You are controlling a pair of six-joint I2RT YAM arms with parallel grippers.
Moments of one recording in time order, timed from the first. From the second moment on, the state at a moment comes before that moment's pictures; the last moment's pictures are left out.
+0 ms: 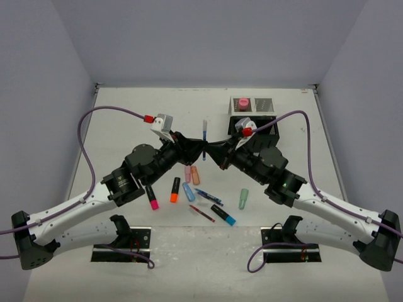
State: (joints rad) left arm -0.99 0.94 0.87 0.06 -0.25 -0.62; right arm 0.95 0.97 0.77 0.27 0.04 0.30
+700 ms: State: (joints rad) left arm -1.00 0.90 0.87 0.07 -0.16 -0.48; right arm 0.94 0.91 0.74 0.31 -0.13 0.27
